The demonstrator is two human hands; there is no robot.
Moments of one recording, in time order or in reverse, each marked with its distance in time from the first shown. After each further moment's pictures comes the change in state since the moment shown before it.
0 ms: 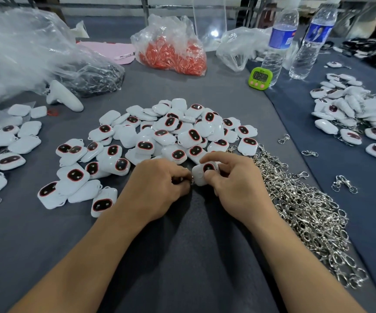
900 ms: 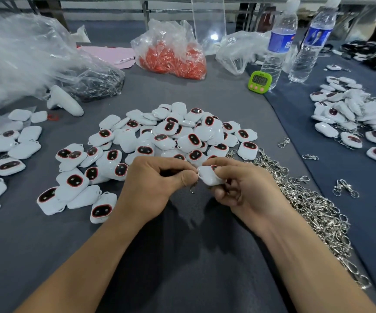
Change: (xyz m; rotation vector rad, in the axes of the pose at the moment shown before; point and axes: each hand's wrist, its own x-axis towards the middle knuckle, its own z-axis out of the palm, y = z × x) left_hand 0.002 0.006 -0.002 -0.625 0.153 -0.047; right_hand 0.002 -0.017 -0.013 0.800 -0.178 0.448
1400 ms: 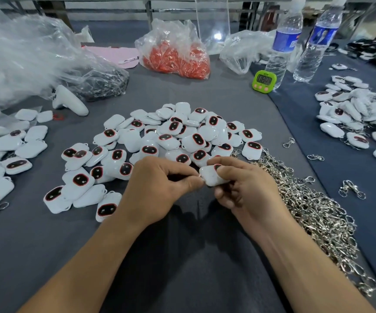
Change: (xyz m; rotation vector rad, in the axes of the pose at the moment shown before) left_hand -0.003 0.004 -0.008 0.295 -0.058 0.069; right_hand -0.002 0.007 0.010 0.029 0.066 -0.083
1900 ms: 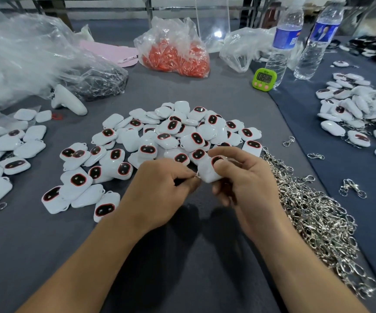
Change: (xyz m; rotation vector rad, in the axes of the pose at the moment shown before) left_hand 0.001 0.002 0.005 0.211 -0.063 0.133; right_hand -0.005 0.001 0.000 -0.133 0.002 -0.264
